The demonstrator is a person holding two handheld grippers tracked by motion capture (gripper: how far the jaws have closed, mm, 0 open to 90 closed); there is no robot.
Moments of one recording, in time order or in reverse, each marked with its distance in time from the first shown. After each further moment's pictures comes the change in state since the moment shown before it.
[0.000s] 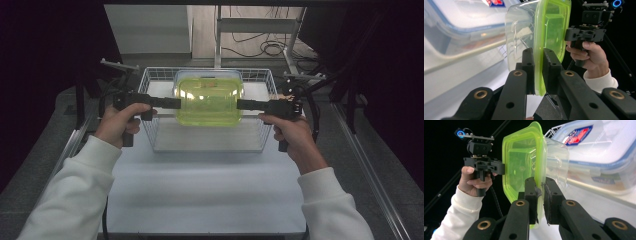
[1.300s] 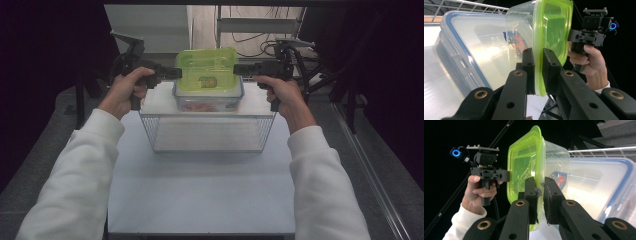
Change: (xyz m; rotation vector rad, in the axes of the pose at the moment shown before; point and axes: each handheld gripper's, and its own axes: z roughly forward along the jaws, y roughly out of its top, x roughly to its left) left arm 0.060 0.073 0.016 -0.015 -0.038 -0.127; right arm -0.042 0.082 0.030 -0.012 -0.012 0.103
